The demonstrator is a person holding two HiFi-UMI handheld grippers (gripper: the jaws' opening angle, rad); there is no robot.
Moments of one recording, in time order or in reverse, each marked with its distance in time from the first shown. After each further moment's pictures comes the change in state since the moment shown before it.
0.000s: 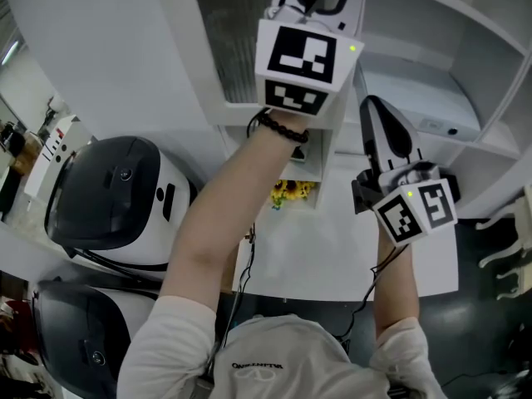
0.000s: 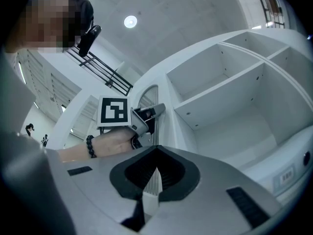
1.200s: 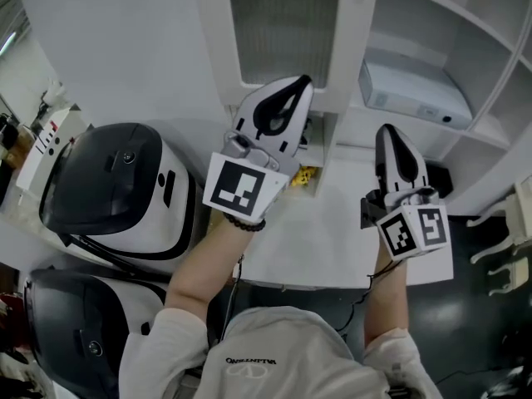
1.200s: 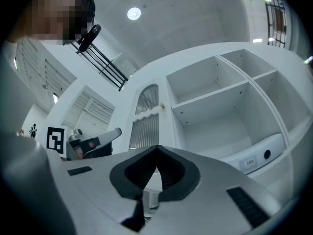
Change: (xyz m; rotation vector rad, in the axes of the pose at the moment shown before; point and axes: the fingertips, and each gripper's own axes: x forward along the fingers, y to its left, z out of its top) left arm -0.200 -0.038 -0.022 -0.220 -0.023 -0.049; right arm -0.071 0.028 -0.015 -0.064 0.060 -0.143
